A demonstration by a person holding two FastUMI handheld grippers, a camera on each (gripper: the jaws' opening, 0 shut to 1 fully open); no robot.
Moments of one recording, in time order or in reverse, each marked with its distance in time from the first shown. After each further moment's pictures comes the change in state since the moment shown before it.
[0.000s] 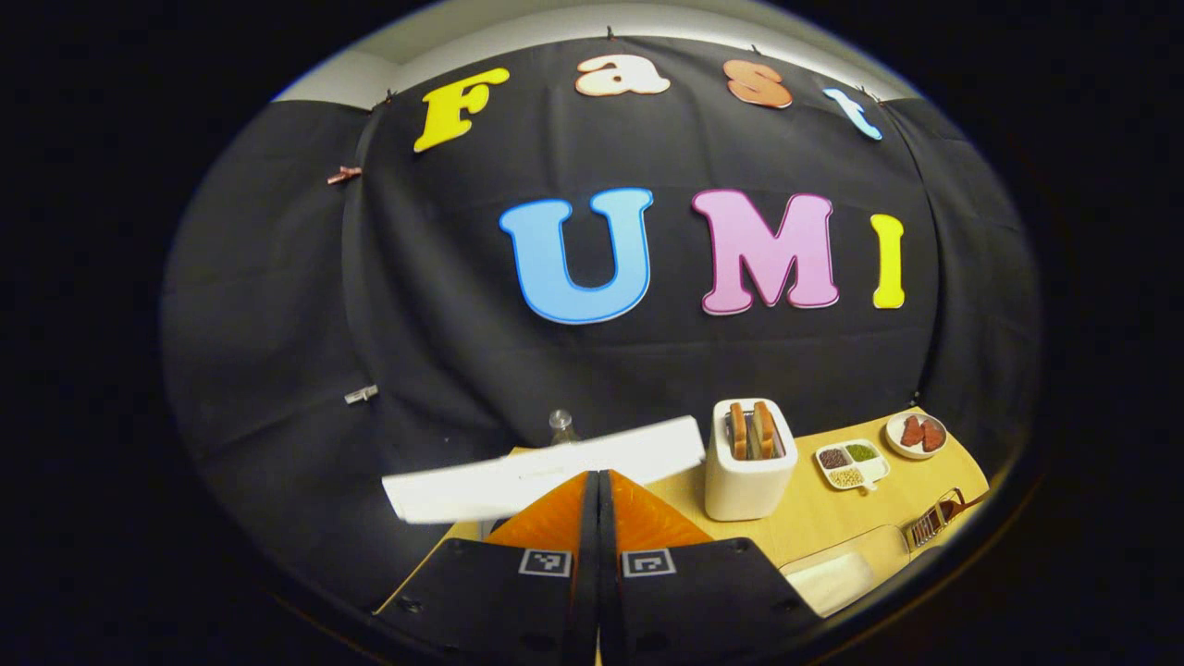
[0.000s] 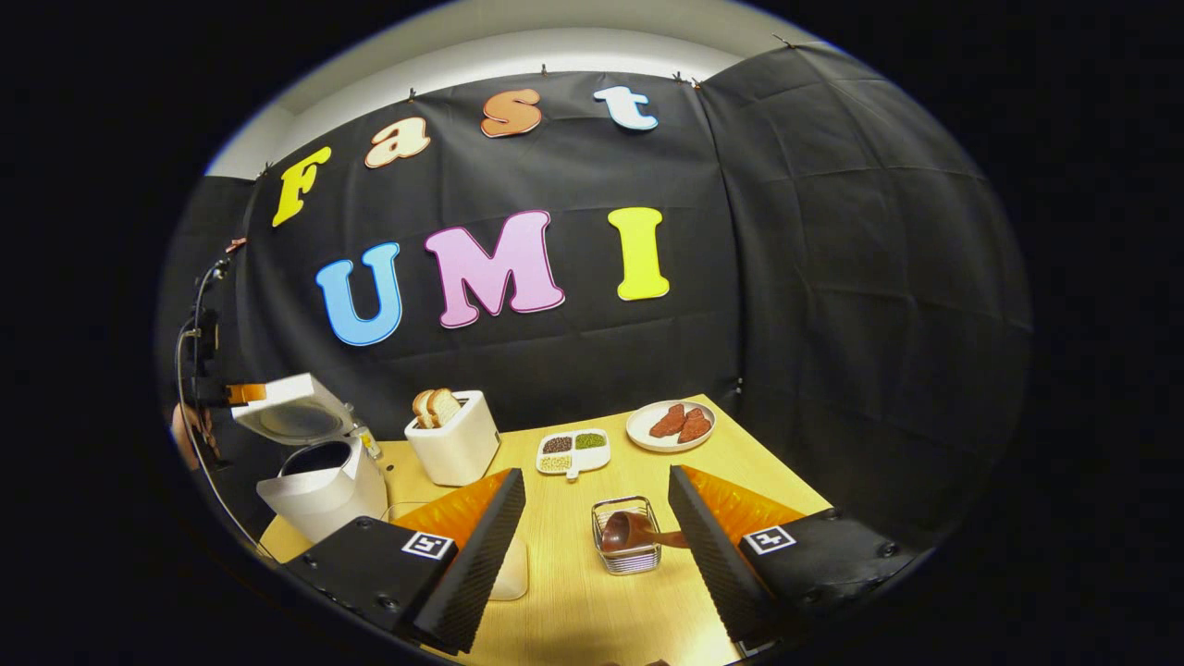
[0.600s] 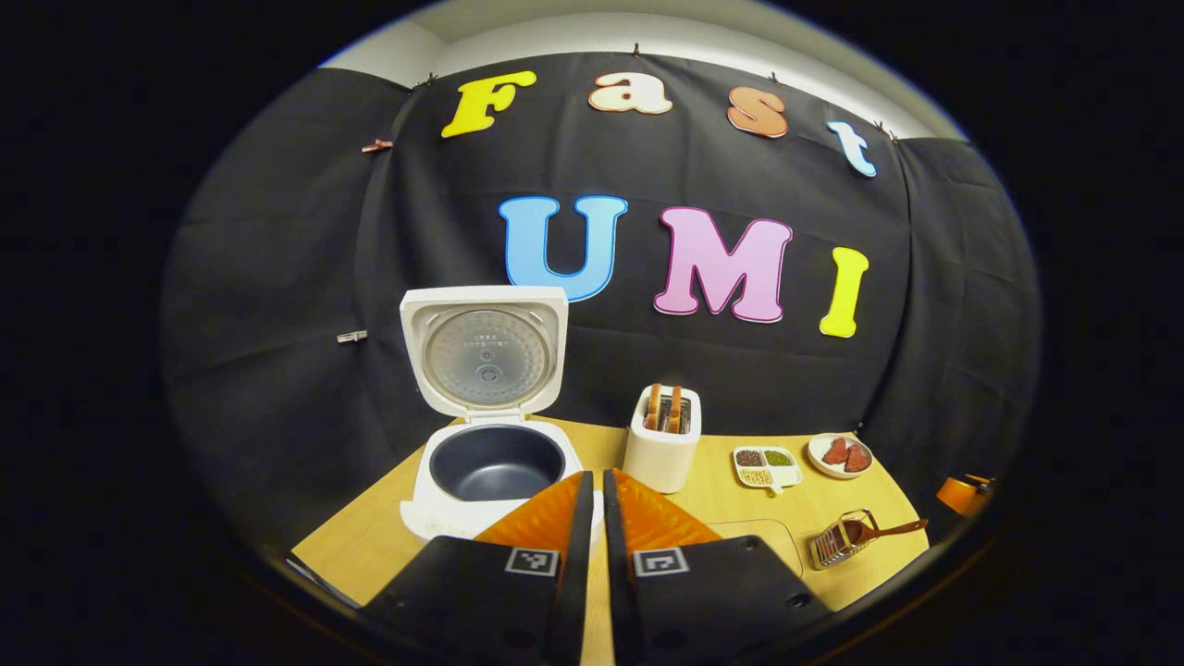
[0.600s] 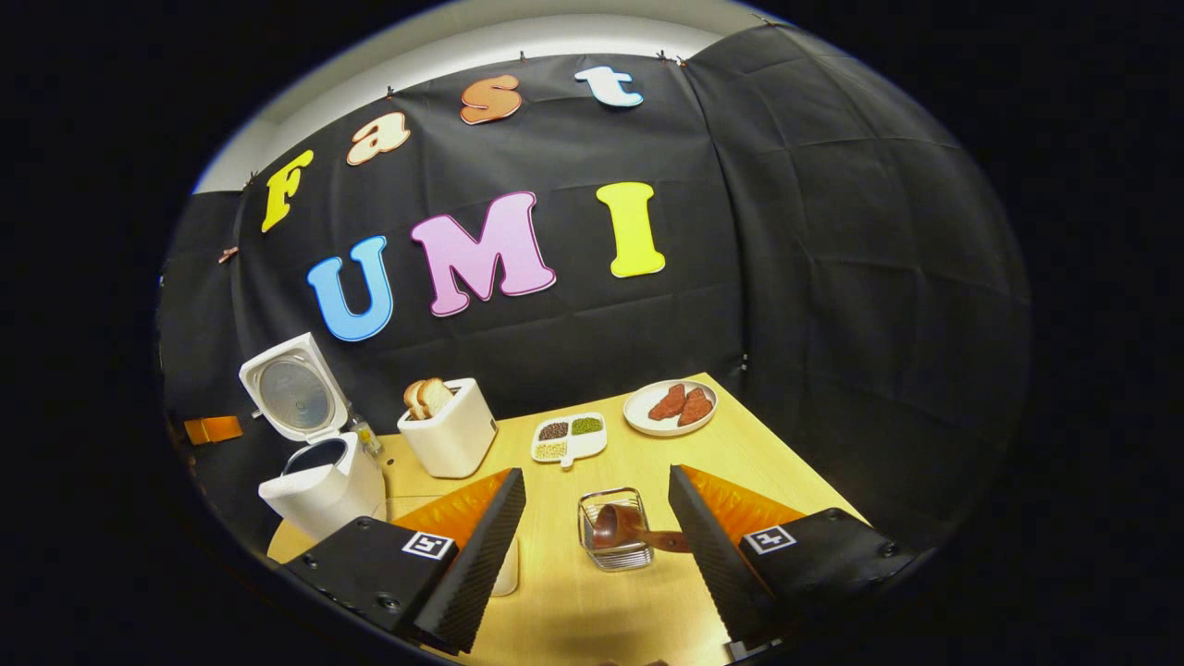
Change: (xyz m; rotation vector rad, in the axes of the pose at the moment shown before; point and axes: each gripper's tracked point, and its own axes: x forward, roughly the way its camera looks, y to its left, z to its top) left arm -0.114 -0.090 -0.048 -0.162 0.038 -0.036; right arm 0.021 -0.036 -0.021 0.040 0.084 0.018
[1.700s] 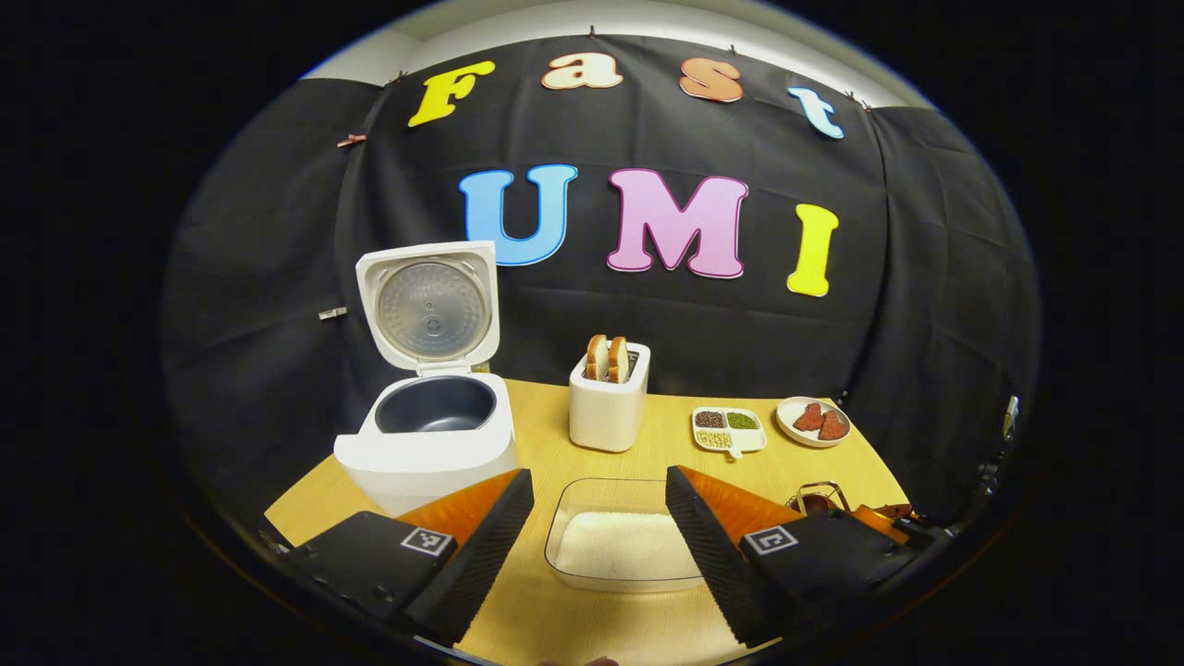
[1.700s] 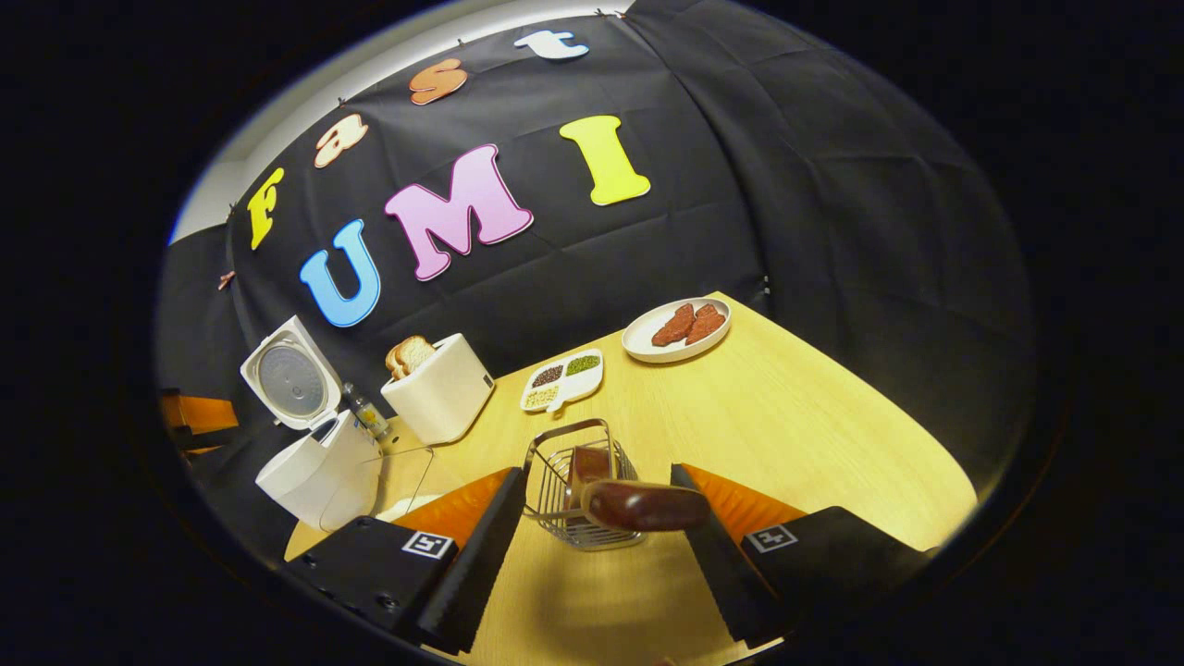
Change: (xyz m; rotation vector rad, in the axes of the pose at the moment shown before) left arm -0.010 -0.104 -0.055 0.040 0.098 -0.009; right arm 0.073 -0.041 -0.106 0.174 0.113 0.111
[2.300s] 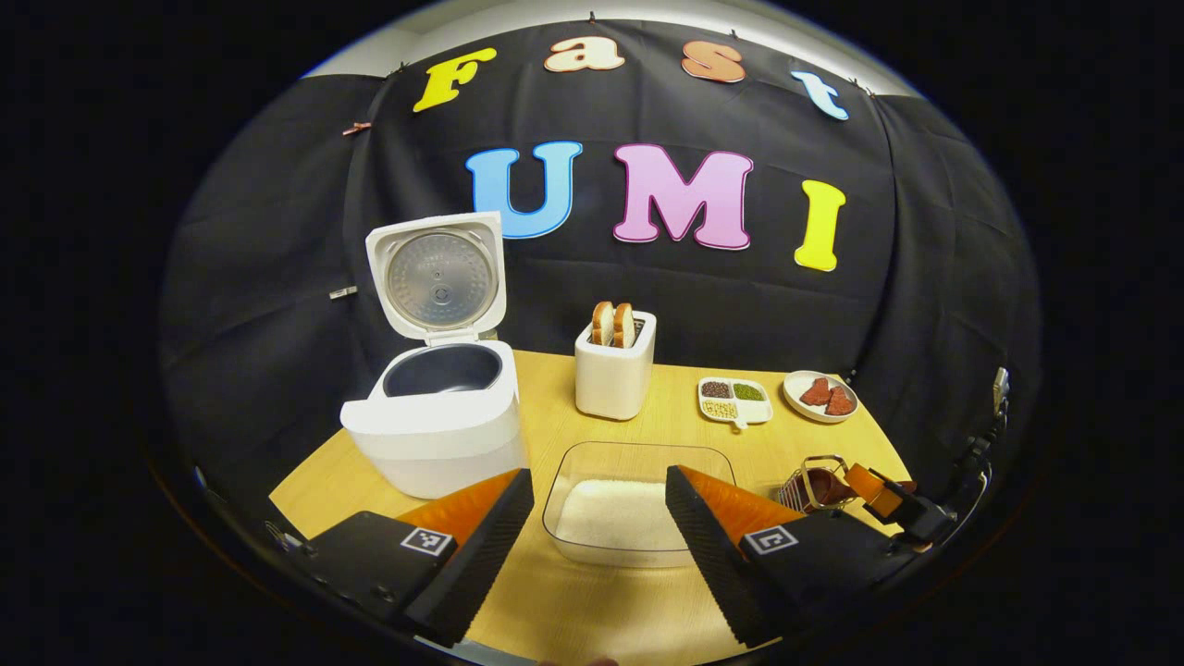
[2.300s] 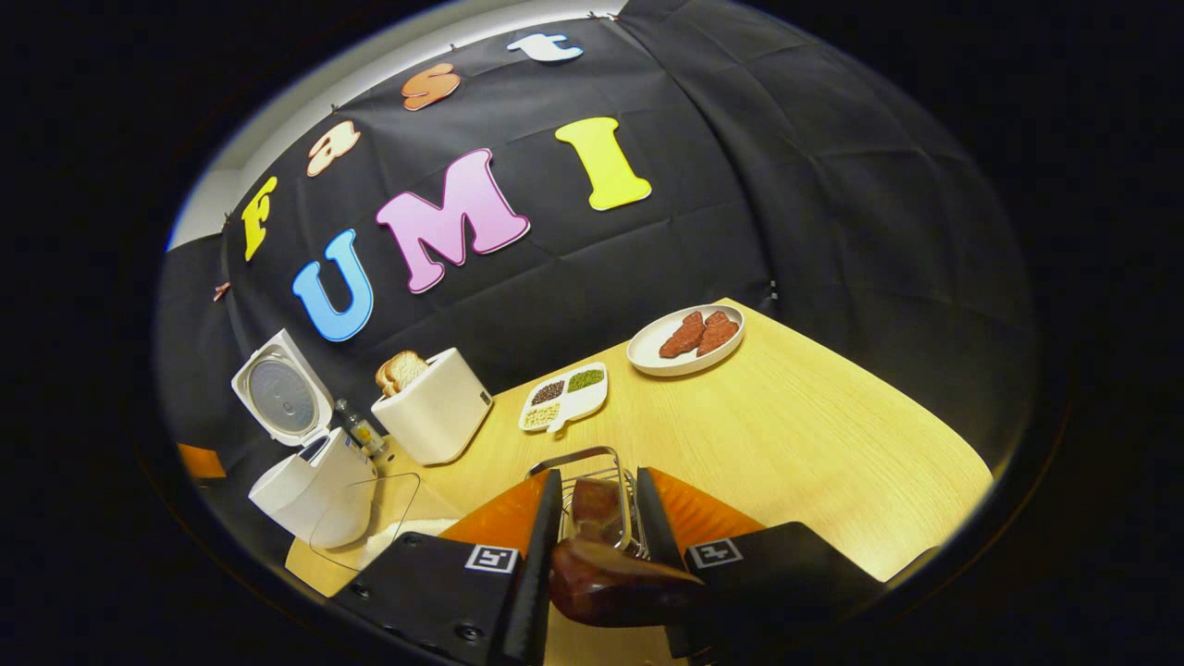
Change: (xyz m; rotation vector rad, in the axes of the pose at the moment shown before) left arm -0.010 -0.003 -0.034 -0.029 0.079 0.038; right arm 0.034 0.008 0.006 -0.013 -0.026 0.016
